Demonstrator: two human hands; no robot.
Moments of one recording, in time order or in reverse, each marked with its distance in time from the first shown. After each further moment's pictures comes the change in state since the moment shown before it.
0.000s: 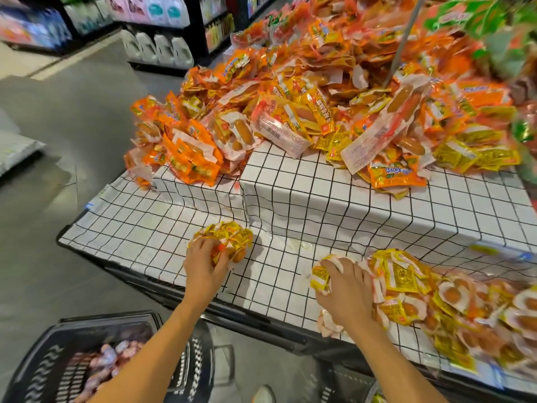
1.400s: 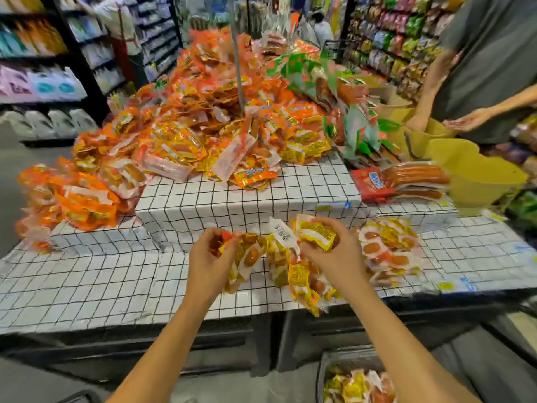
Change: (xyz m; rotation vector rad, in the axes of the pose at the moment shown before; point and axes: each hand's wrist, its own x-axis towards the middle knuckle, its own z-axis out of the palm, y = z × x) left_hand -0.102 0.247 0.021 -0.530 -0.153 0.170; right_hand -0.128 0.115 -0.174 1.136 0.444 0.206
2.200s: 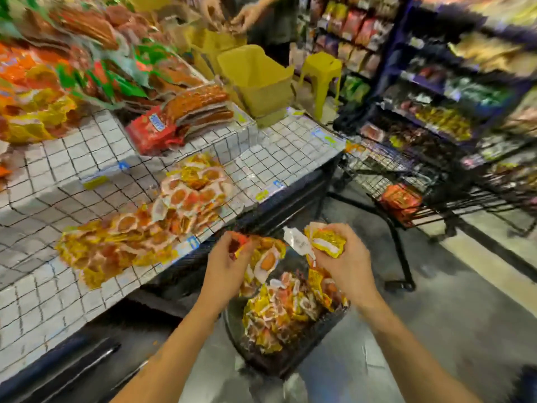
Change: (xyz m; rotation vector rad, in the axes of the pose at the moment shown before) left_hand -0.216 0.056 0.316 0.030 -0.833 0.026; right_hand -0.199 0.163 -0.325 -0.207 0.537 0.354
